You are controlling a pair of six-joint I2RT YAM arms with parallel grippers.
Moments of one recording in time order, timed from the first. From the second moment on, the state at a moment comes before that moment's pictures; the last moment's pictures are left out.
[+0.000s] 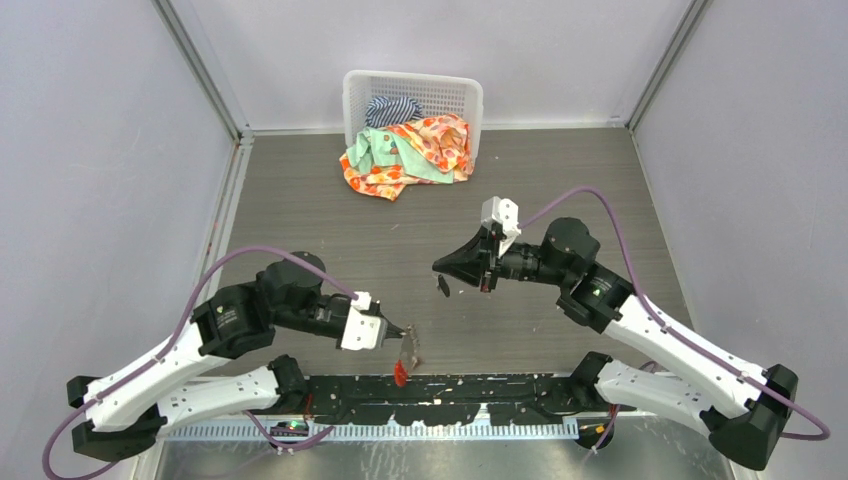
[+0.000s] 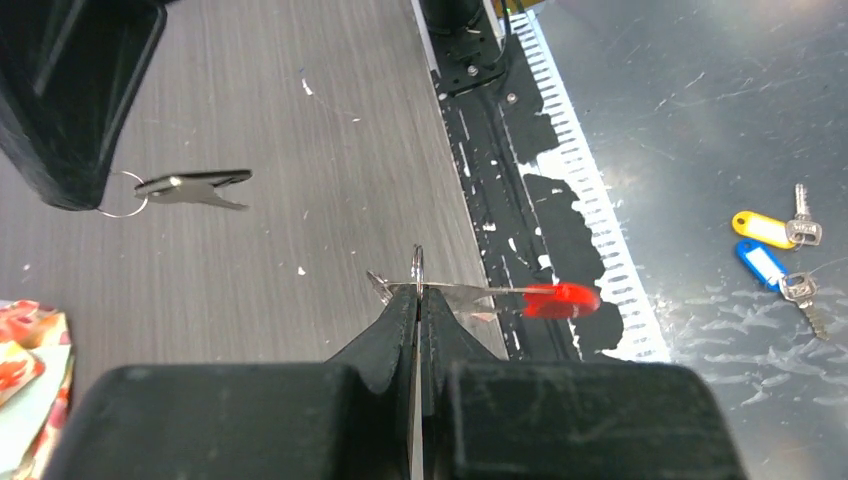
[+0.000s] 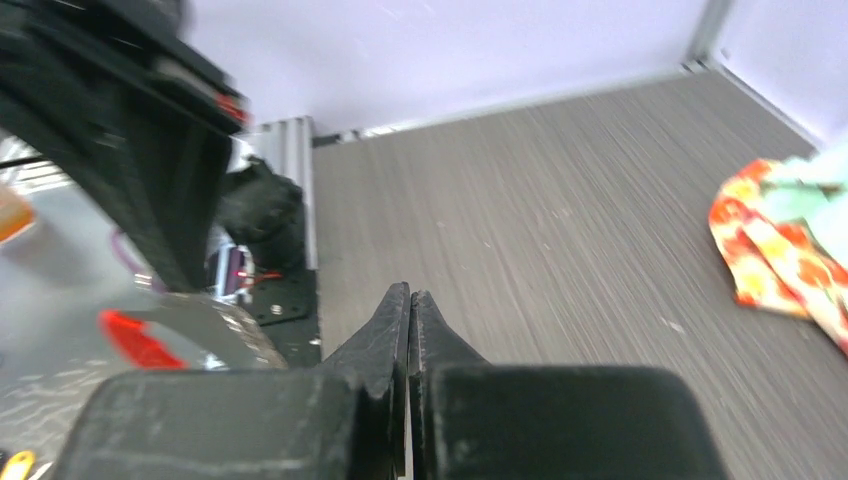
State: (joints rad) left arm -1.07 0.73 1.03 -0.77 0.54 0.56; right arm 0.79 0.91 0.81 0.10 -0.55 0.08
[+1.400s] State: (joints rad) left arm -1.07 0.79 1.06 -0.68 0.74 0.53; right arm 1.10 0.98 0.99 -0.12 -0.69 -0.09
